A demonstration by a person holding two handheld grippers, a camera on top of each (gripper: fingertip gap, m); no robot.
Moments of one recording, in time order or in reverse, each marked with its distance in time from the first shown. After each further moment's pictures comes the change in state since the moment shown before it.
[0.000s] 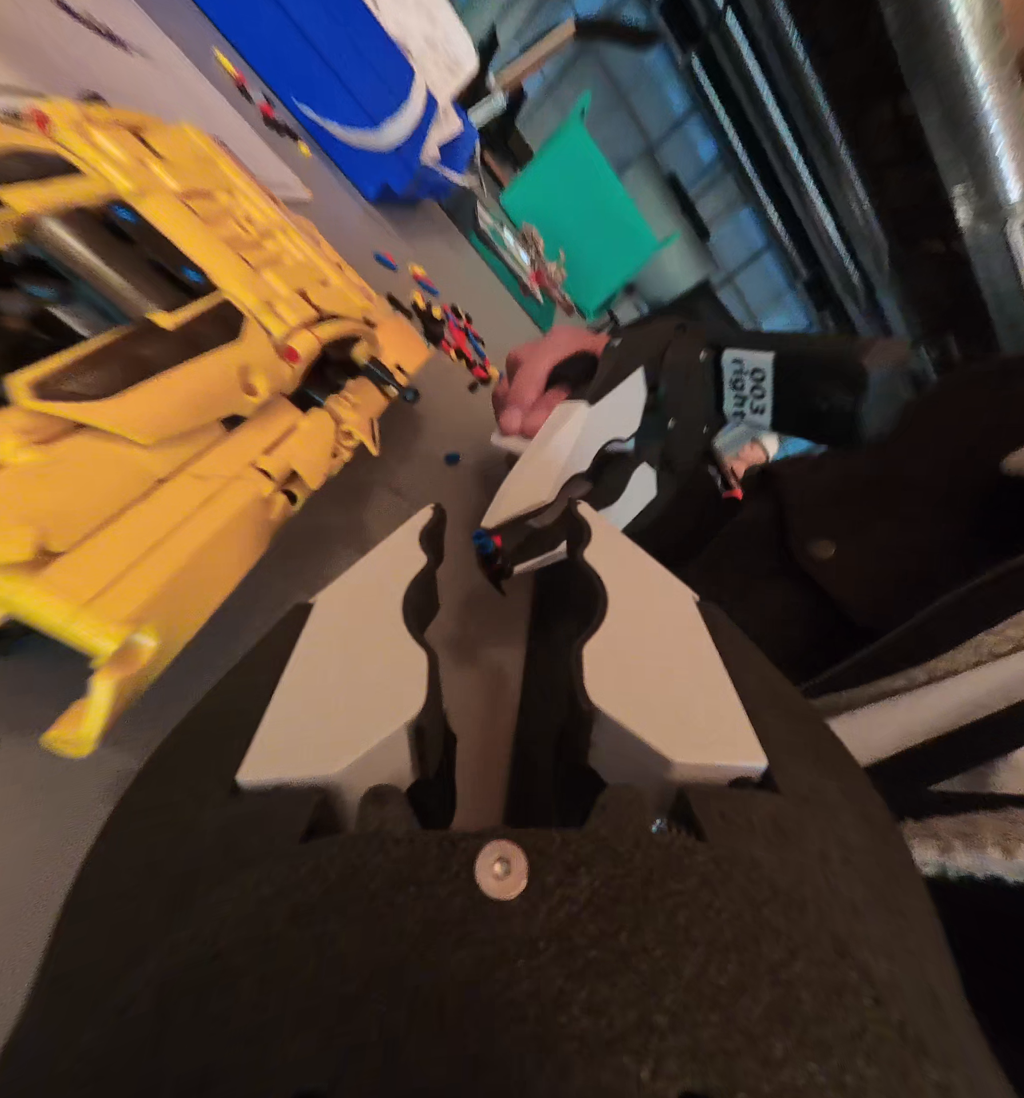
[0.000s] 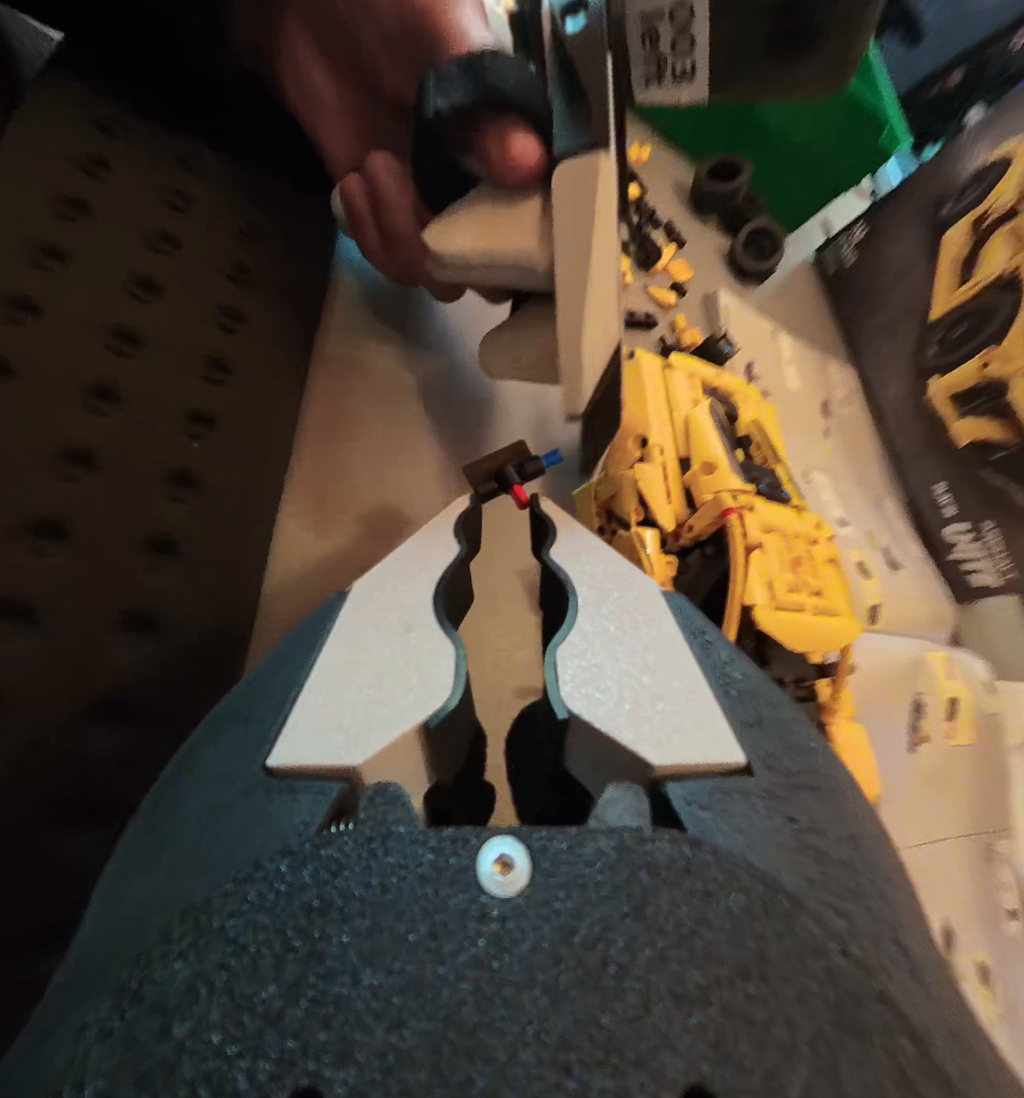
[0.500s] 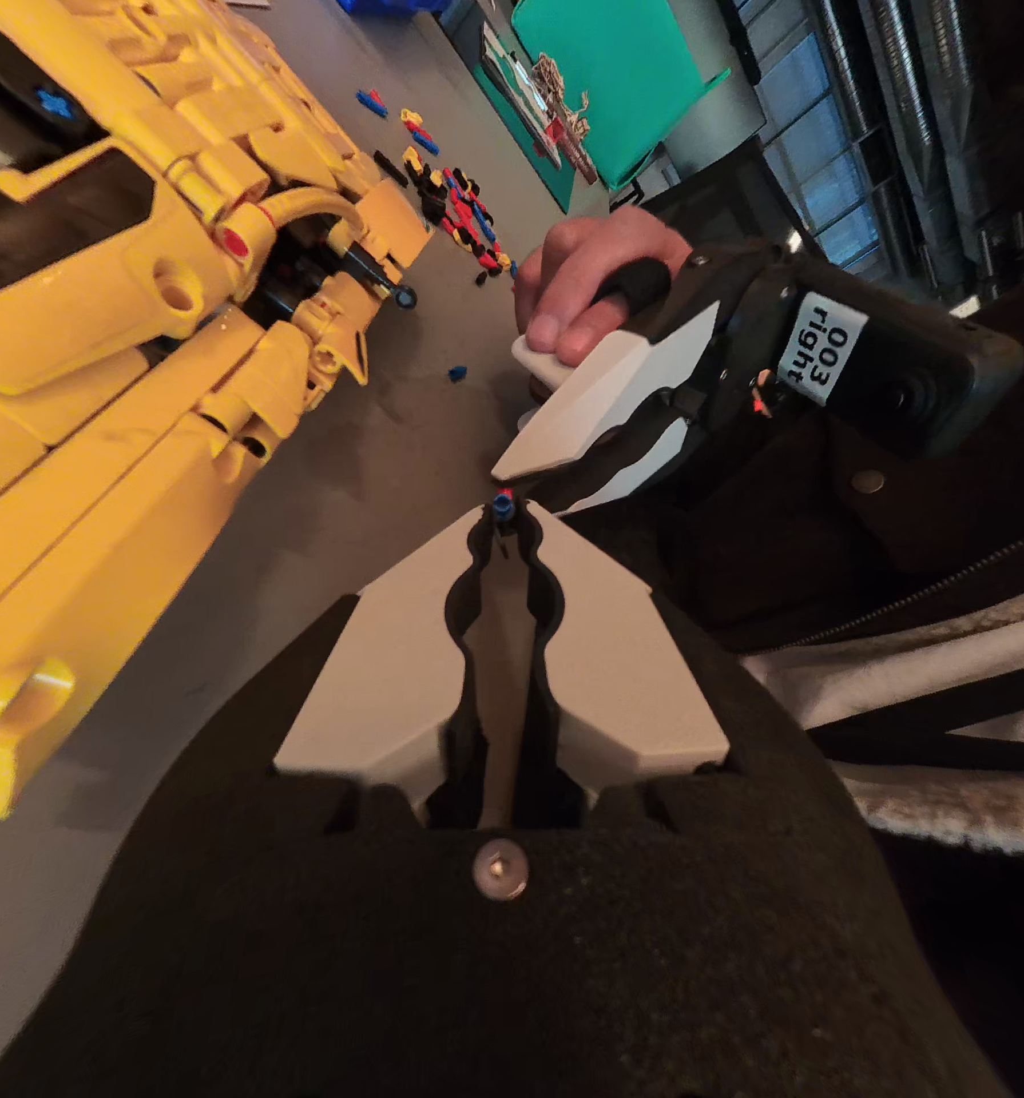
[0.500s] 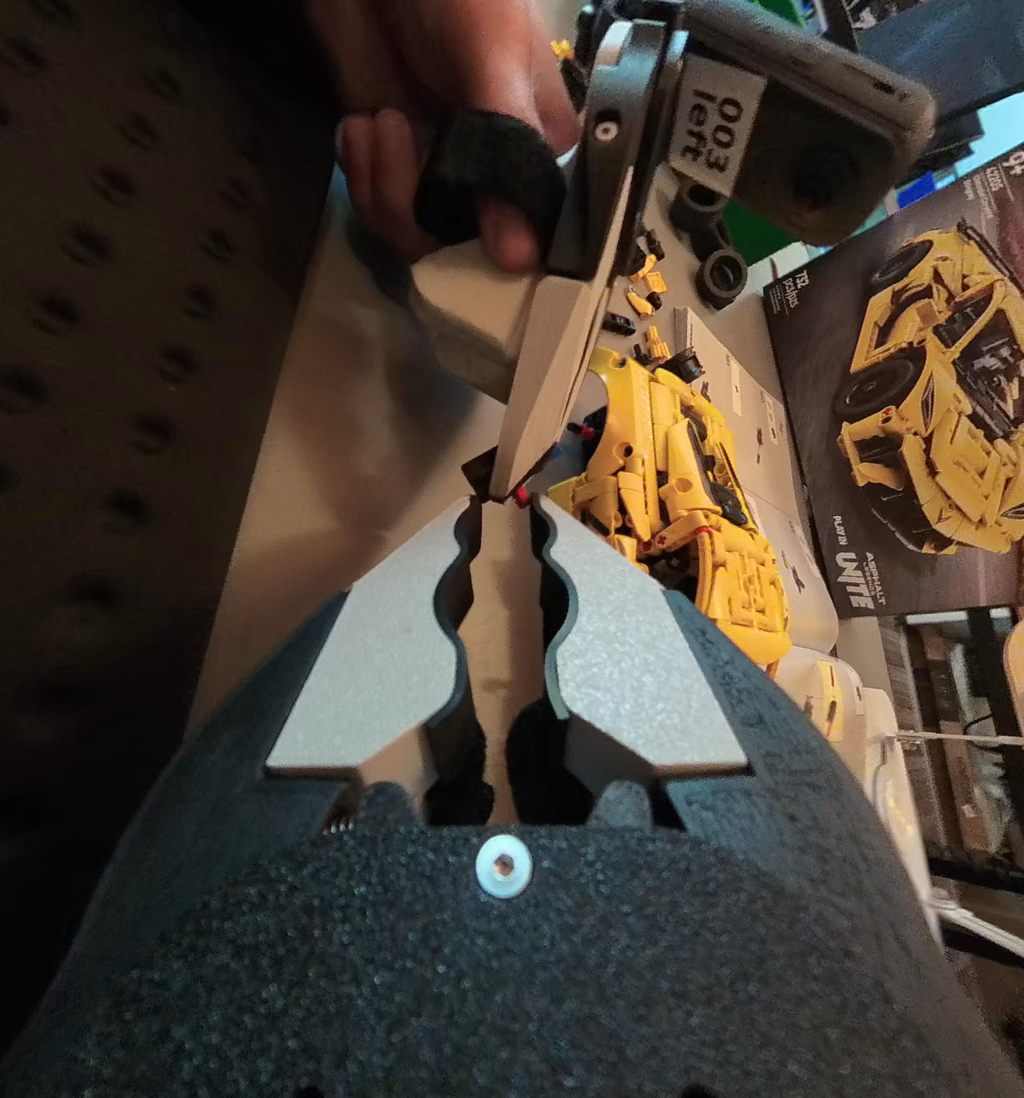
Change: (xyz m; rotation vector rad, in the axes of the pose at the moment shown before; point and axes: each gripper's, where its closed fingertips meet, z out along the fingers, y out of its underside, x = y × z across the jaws) left arm -0.006 0.031 0.014 -0.206 -0.015 -0.008; right arm 0.001 0.003 0.002 -0.049 0.089 -0.184
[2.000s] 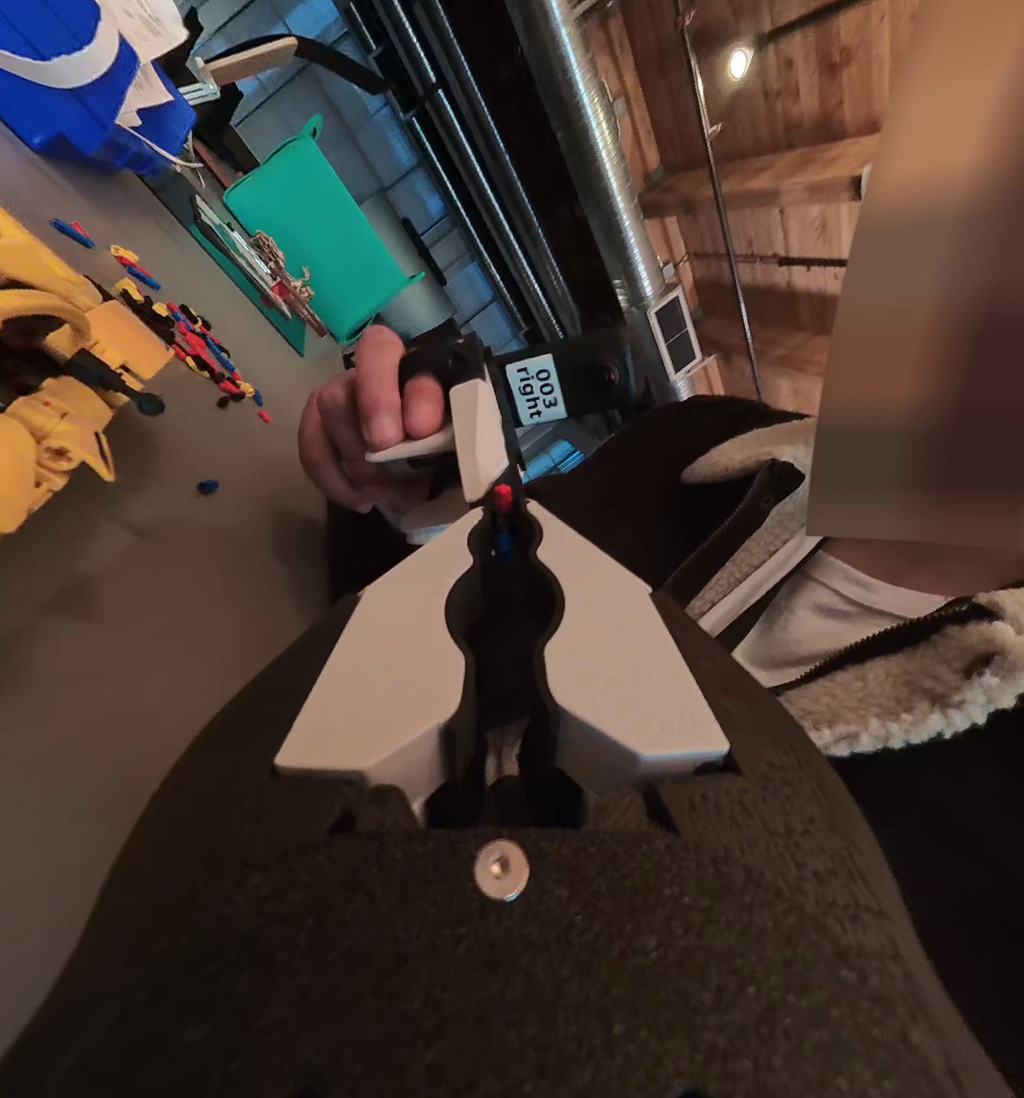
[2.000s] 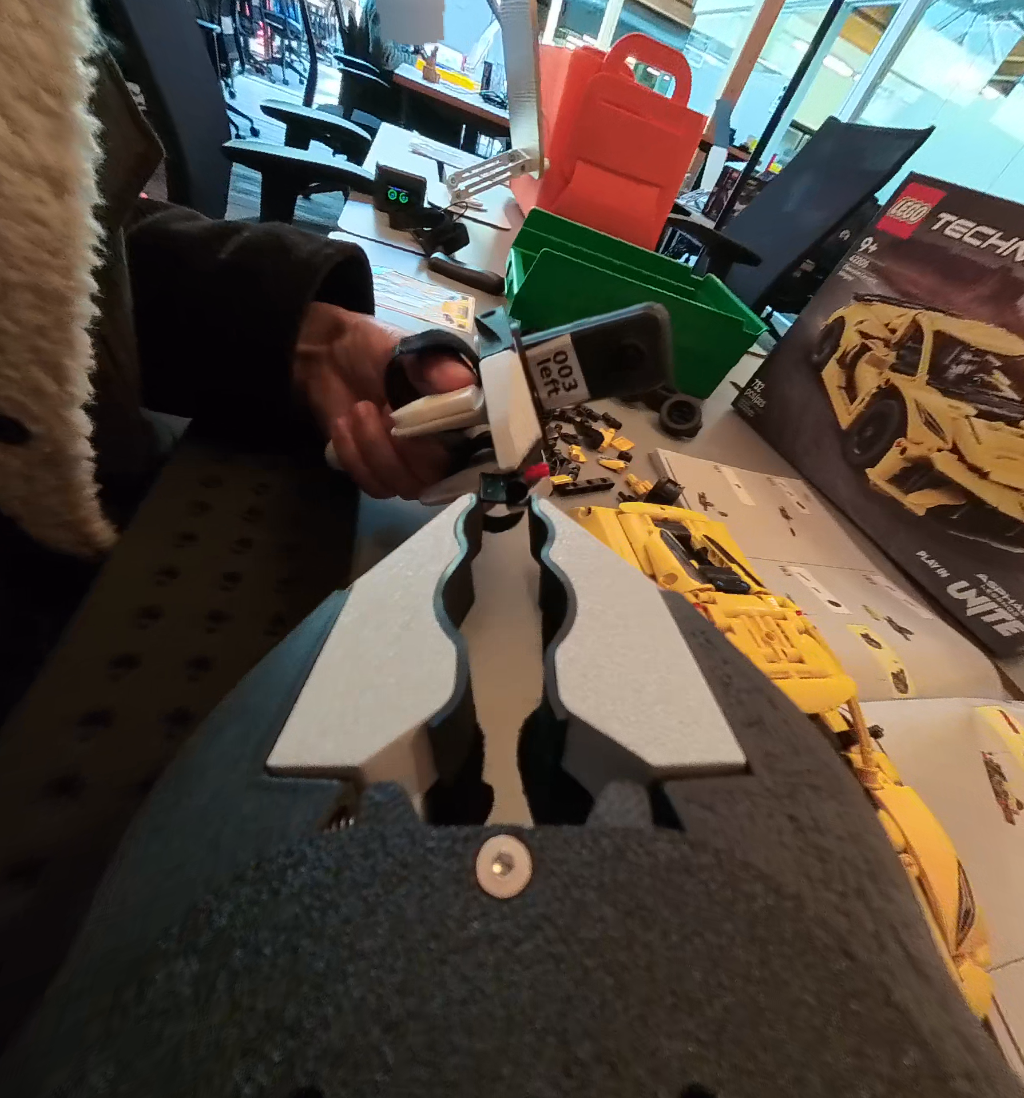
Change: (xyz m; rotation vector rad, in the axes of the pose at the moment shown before) left arm 0.067 -0.034 -0.027 0.248 0.495 -0.123; right arm 0.028 -0.056 -0.031 0.396 0.000 0.421
